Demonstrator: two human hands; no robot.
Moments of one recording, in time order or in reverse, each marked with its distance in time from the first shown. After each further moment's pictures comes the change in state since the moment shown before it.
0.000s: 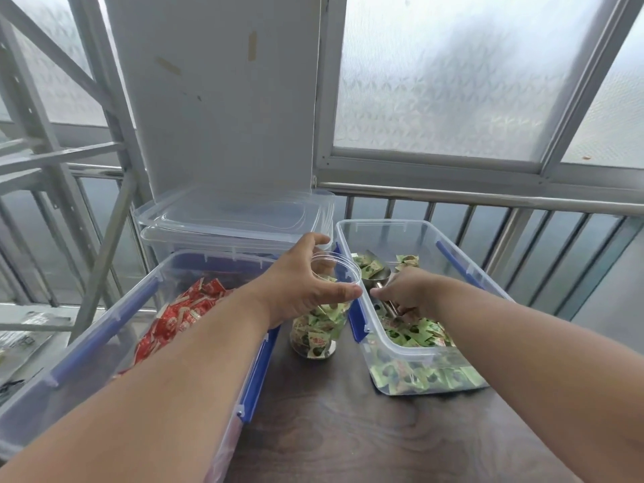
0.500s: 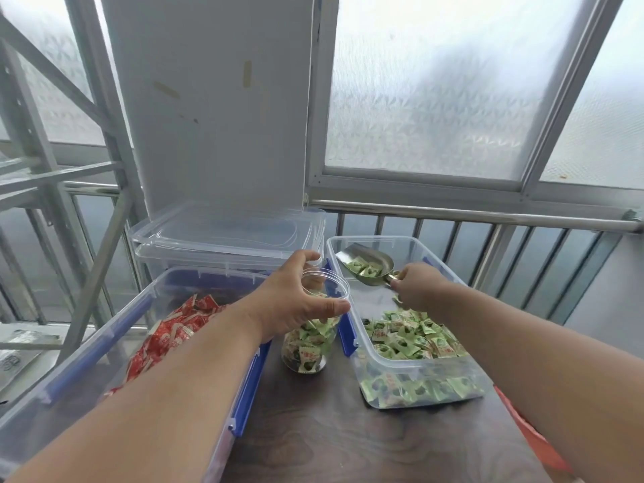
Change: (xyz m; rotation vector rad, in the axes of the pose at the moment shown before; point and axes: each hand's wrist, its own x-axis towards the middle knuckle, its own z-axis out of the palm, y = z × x) left_hand 0.002 -0.003 0.000 -0.021 0.004 0.003; right_hand -0.014 0.002 -0.032 -0.145 0.262 -0.104
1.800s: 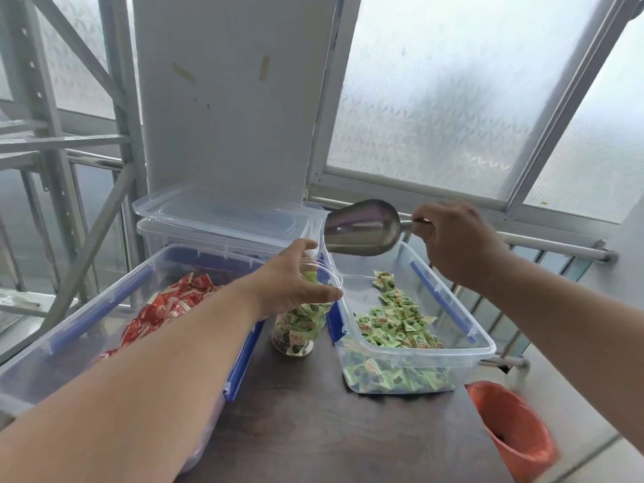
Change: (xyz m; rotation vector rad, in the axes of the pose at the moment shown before) left_hand -0.005 0.004 0.000 0.006 0.001 0.016; right_hand -0.064 -0.015 -0.100 -0.343 0.548 -0.668
